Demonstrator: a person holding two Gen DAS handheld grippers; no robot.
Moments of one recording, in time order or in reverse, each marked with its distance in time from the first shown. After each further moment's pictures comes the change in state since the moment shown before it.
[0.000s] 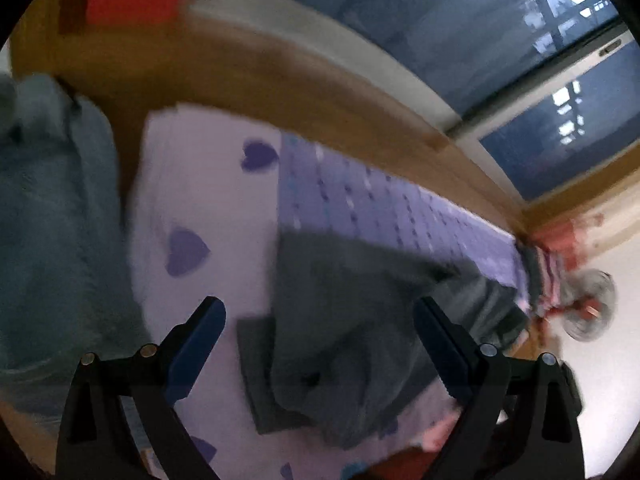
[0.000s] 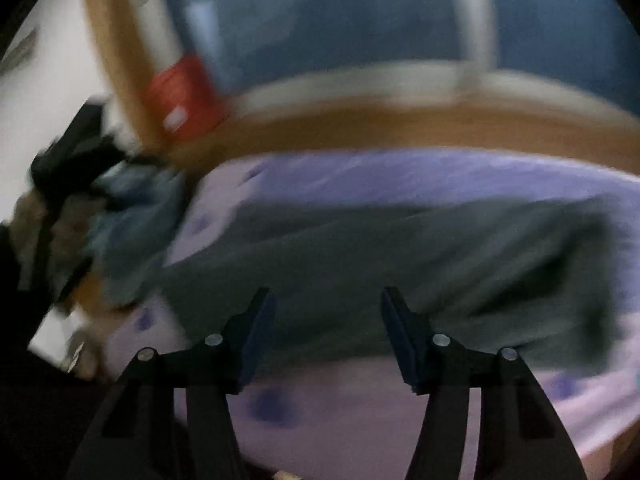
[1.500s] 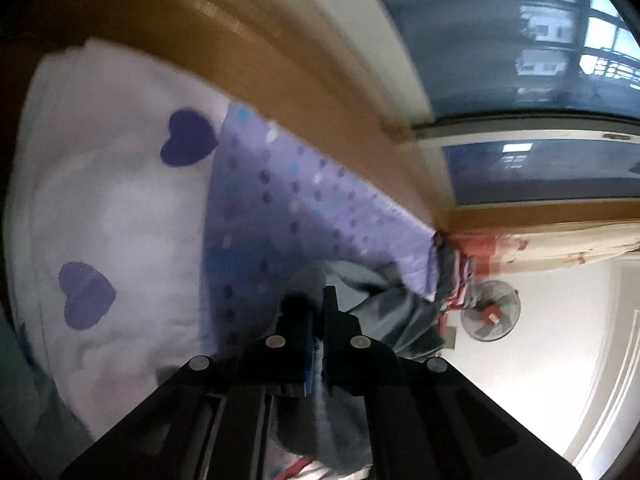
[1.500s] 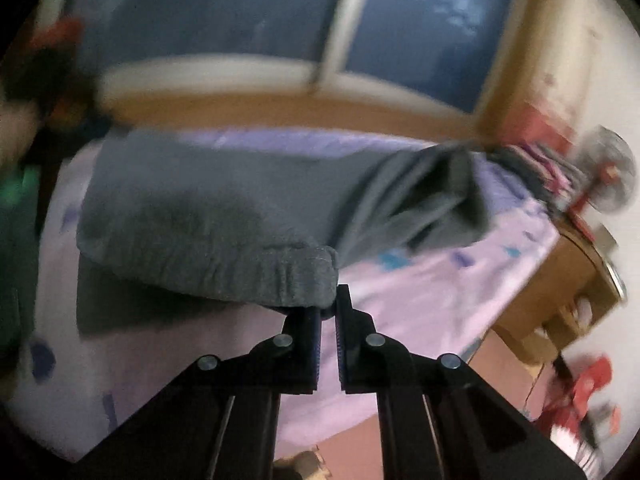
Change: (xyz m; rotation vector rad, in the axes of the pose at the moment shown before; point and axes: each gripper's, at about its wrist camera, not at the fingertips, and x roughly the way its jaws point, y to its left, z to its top) left arm 0.048 0.019 0.077 -0.204 0.159 -0.358; right arm -0.025 0.076 -0.039 0.308 -0.176 -0.924
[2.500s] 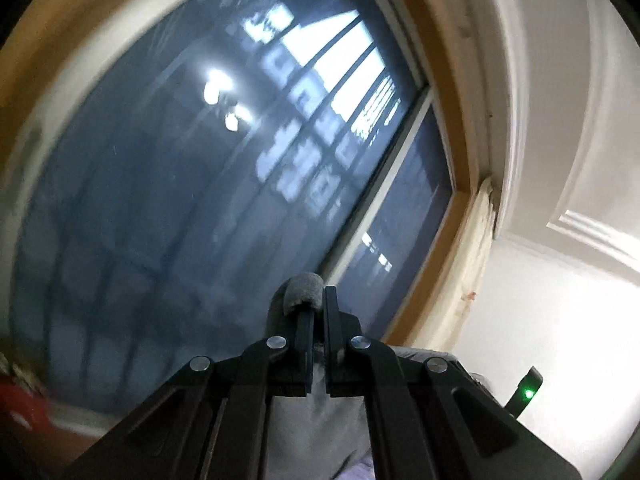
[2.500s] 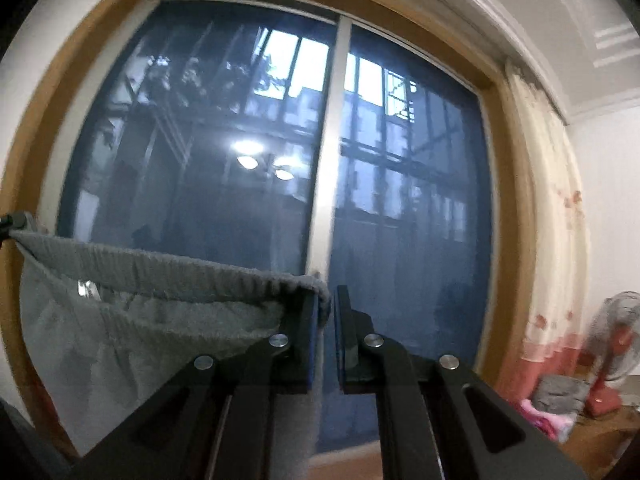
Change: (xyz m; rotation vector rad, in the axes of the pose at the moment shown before) left arm -0.354 -0.401 -0.074 0.809 -0.935 -0.274; right arm -0.233 -0.129 0.422 0.021 -0.840 0.248
